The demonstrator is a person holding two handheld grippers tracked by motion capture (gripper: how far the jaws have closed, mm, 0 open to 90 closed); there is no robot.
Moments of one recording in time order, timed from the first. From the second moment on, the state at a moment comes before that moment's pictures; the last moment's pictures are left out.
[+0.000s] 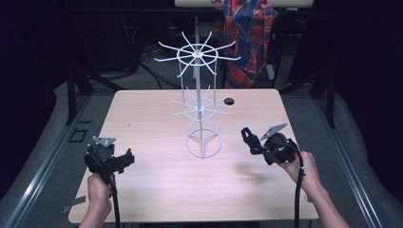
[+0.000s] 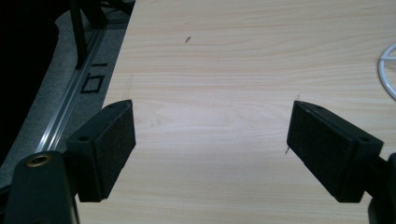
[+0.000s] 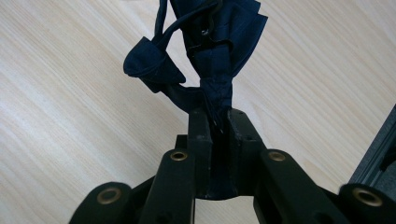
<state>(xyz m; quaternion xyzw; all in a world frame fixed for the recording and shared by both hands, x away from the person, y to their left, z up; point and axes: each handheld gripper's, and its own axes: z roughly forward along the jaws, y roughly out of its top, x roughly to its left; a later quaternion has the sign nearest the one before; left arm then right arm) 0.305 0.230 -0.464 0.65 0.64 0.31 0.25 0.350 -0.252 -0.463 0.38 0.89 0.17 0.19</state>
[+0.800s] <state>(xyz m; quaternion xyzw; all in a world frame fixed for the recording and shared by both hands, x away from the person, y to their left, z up) 0.305 0.228 -0.465 0.66 0.64 0.31 0.24 0.357 -0.235 -0.445 0.37 0.89 0.21 0.20</state>
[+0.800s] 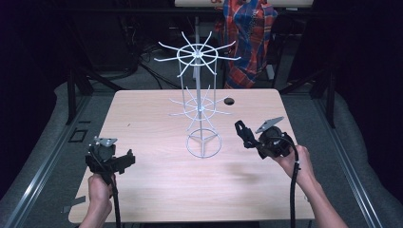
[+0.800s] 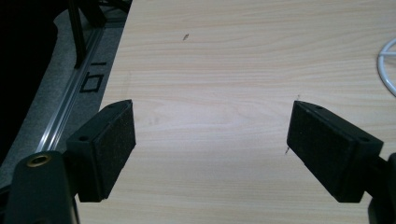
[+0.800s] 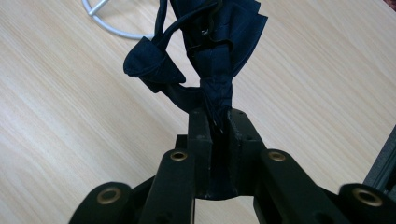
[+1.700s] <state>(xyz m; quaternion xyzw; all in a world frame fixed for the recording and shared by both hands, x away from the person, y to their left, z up) 0.307 0.227 -0.467 0.66 0.64 0.31 0.24 0.360 -0.228 -0.422 0.36 0.87 0.25 0.21</state>
